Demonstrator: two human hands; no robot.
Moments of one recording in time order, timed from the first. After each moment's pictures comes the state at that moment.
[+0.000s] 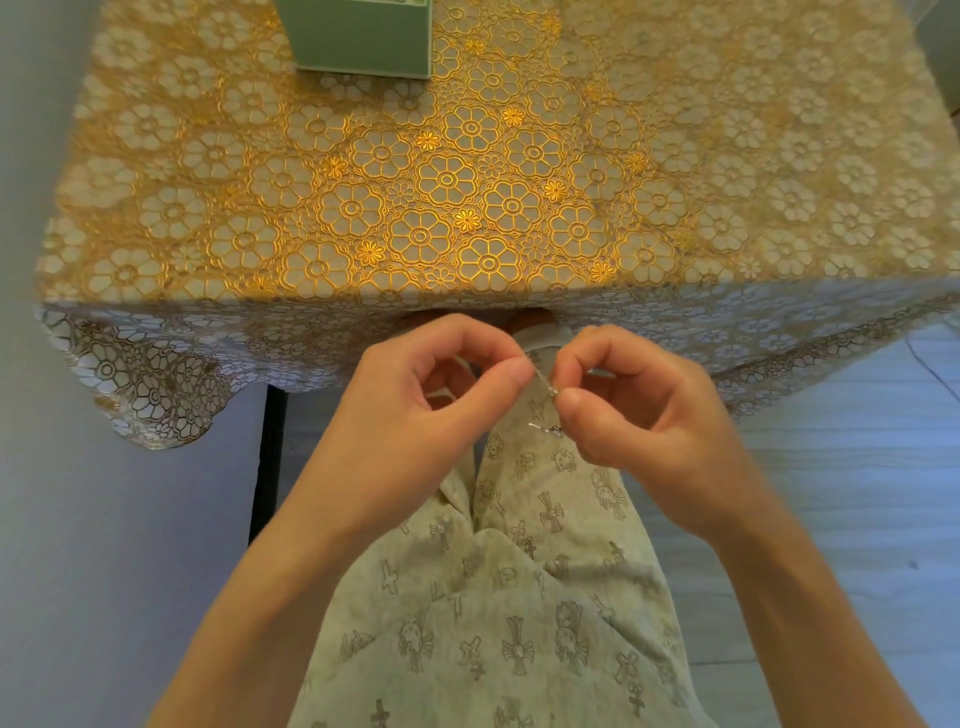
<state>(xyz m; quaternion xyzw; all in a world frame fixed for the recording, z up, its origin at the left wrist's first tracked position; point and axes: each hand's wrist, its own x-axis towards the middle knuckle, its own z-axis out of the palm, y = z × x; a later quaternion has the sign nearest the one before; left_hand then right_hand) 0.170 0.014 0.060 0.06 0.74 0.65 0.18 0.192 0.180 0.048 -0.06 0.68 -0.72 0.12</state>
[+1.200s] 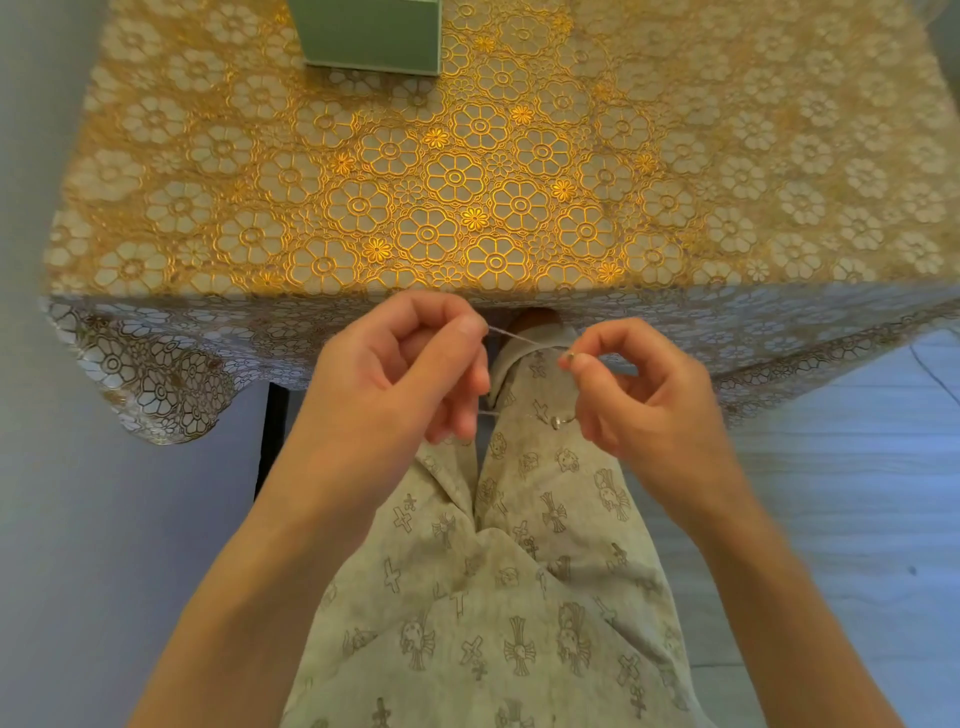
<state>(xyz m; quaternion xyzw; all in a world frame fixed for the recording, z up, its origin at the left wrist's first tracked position) 0.169 0.008 0.062 -0.03 0.66 0.73 0.15 0.187 0.177 0.036 0.11 0.75 -0.65 0.06</state>
